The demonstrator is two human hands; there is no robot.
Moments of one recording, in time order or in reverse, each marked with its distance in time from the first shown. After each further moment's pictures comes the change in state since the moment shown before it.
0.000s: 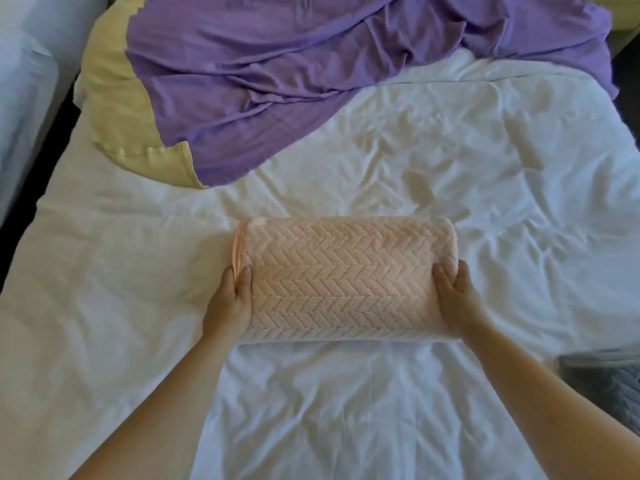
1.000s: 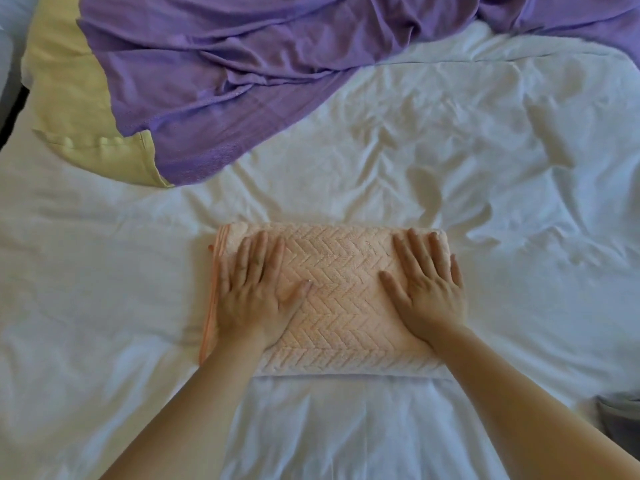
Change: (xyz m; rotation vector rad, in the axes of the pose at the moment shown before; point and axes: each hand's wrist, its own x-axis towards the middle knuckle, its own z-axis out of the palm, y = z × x) left_hand 0.035 0.023 0.072 0.849 0.033 0.397; right_hand 0.053 0.003 0.050 -0.859 0.068 -0.431
